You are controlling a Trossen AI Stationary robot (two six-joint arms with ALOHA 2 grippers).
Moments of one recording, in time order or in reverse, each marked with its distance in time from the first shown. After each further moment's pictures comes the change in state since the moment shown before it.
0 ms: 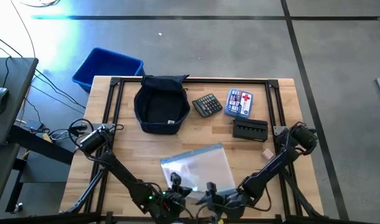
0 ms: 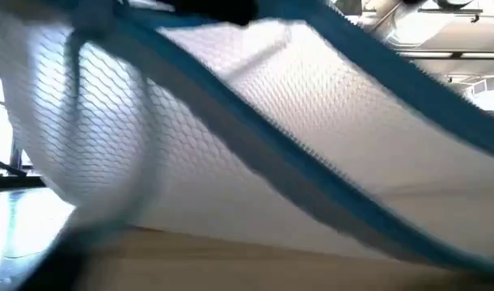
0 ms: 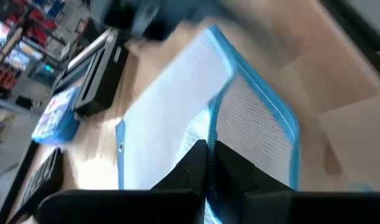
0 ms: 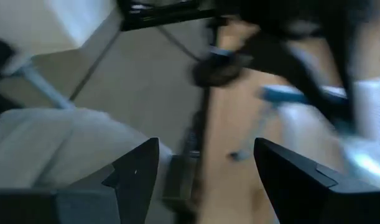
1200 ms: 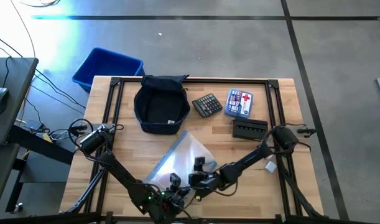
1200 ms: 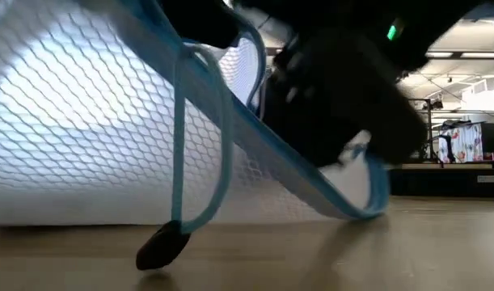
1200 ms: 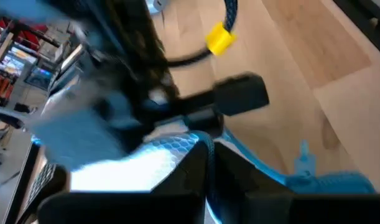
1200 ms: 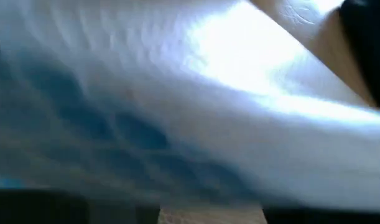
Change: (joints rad) left arm -0.024 0.000 0.001 -0.062 0.016 0.044; right arm -0.243 0.204 0.037 -0.174 0.176 -0.338
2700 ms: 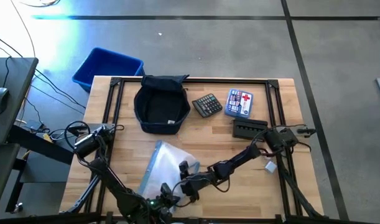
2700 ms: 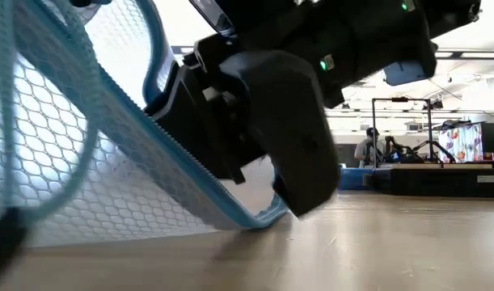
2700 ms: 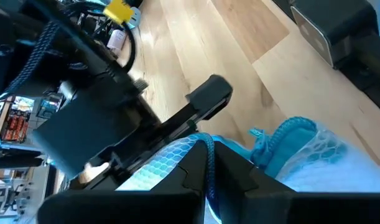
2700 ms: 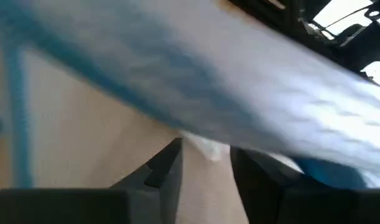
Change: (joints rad) left arm -0.117 -0.001 0.000 -0.095 -0.035 0.048; right arm -0.058 0.105 0.021 0.430 -0.267 -0.466
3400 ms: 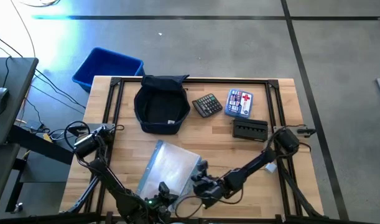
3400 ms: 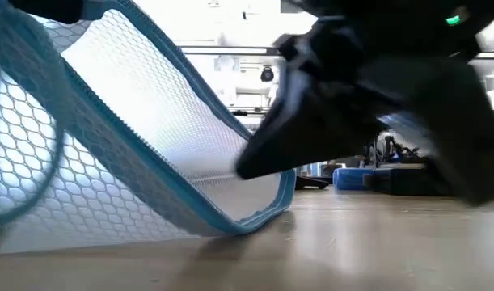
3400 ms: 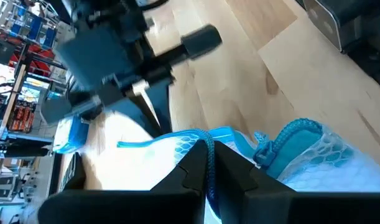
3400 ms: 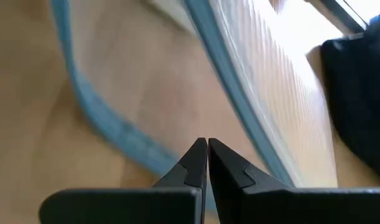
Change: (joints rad) left arm -0.008 0.000 0.000 -0.069 -0.027 -0.079; right arm 0.142 -0.142 0.000 -0.591 0.396 0.343
